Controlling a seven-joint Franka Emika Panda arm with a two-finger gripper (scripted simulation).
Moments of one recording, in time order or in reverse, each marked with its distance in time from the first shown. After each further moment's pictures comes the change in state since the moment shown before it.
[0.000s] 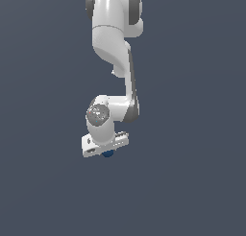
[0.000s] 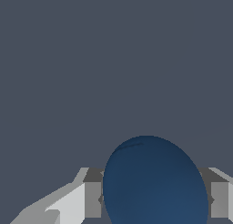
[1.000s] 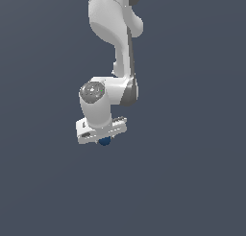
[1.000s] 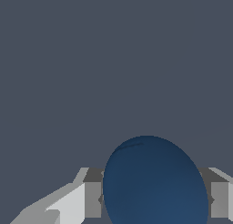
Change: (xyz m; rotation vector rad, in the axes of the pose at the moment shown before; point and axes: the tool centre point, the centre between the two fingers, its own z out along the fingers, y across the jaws) arm -0.034 -0.001 -0.062 0.001 -0.002 0.000
